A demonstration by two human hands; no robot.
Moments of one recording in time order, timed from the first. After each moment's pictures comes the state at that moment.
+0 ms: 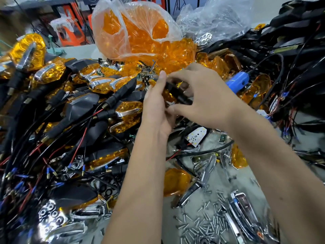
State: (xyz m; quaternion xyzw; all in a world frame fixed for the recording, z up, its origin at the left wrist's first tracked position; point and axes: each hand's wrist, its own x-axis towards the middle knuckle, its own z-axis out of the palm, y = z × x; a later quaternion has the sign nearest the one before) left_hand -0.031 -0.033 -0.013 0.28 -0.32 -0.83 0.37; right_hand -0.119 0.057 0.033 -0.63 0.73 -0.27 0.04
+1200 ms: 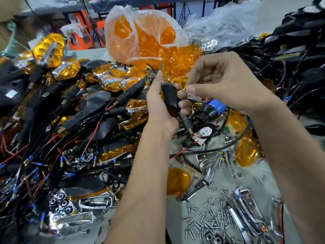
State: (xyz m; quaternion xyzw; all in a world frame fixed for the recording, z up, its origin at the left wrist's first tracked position) left_hand -0.016 -0.032 -0.014 0.24 -0.31 -0.86 0.32; right_hand -0.151 0.062 0.034 -0.64 0.54 -0.51 0.21
